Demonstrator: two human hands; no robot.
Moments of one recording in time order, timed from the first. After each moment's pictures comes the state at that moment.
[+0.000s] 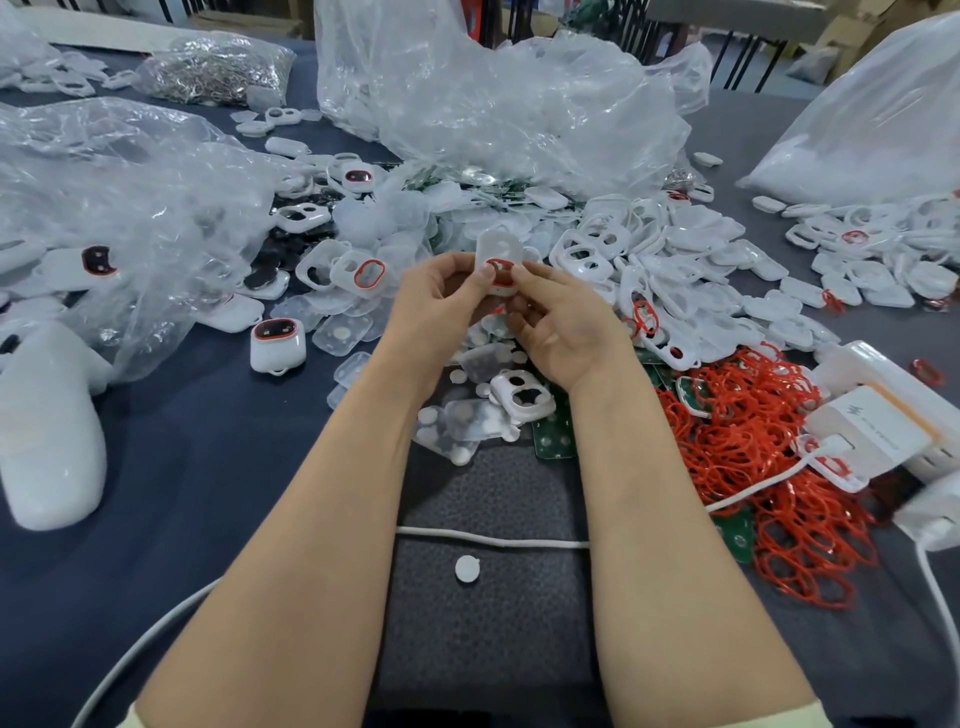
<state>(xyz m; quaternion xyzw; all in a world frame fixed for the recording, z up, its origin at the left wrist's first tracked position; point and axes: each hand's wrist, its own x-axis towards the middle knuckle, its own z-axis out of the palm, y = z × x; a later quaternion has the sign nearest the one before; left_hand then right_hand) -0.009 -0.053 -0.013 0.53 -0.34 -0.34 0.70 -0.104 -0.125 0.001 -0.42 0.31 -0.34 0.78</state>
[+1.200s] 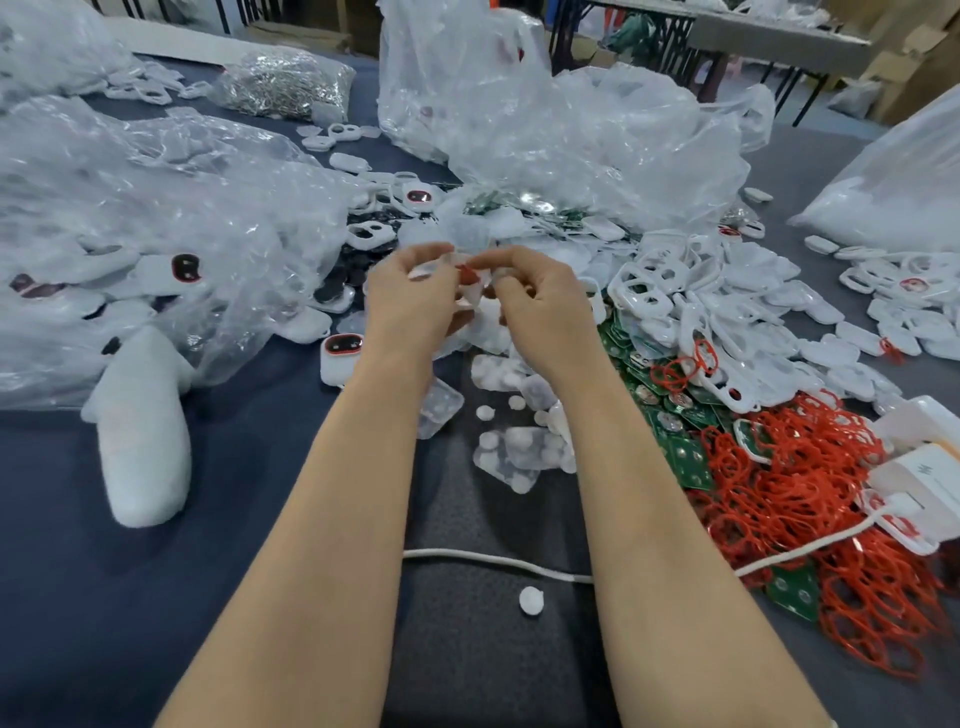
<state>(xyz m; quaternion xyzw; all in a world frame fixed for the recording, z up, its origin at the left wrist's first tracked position) 0.031 -0.024 0.018 0.61 -0.15 -0.27 0.73 -0.058 -0.093 0.018 -0.79 0.29 -0.33 0.43</state>
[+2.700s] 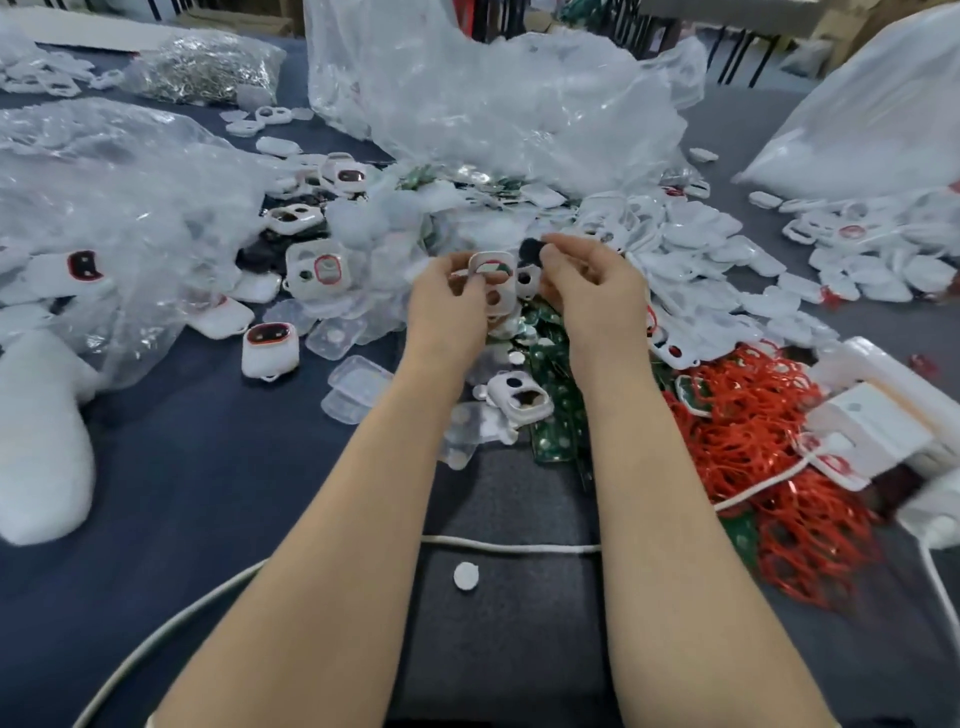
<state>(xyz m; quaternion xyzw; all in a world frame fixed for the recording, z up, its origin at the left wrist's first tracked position) -0.022 -0.076 -0.014 0.64 -0.24 -0.28 0.67 -0.115 -0.130 -0.001 -0.60 0.37 -0.48 0.52</state>
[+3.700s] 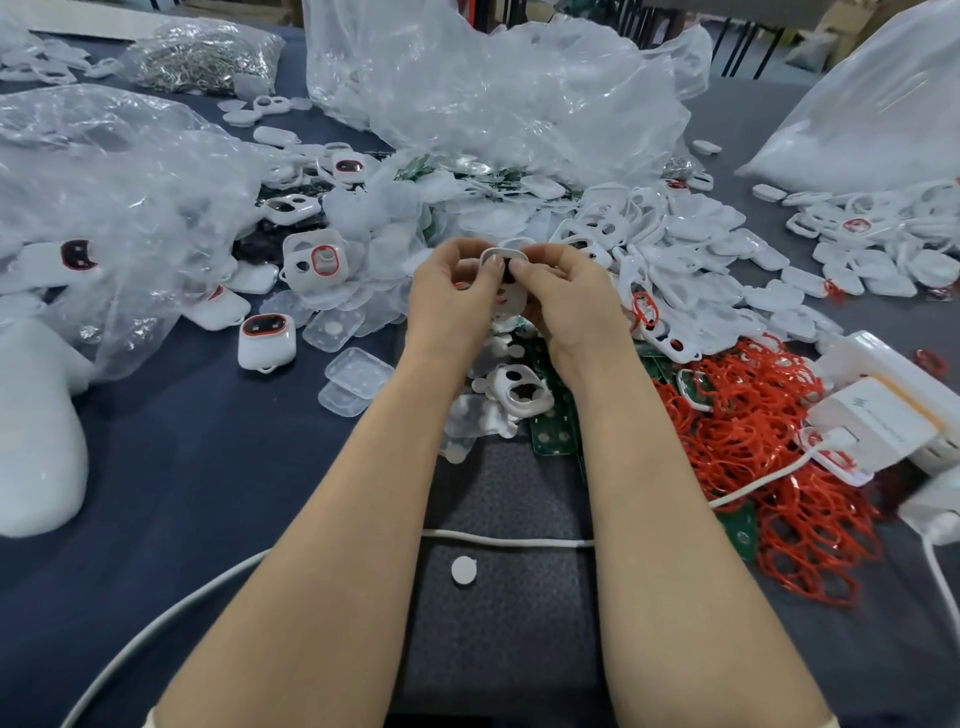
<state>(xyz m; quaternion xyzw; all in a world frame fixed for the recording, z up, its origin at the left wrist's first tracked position) -0.027 -0.063 -0.010 0.63 -0.30 -0.26 0.67 -0.106 -0.128 -0.005 -0.57 0.34 -0.39 0.63</state>
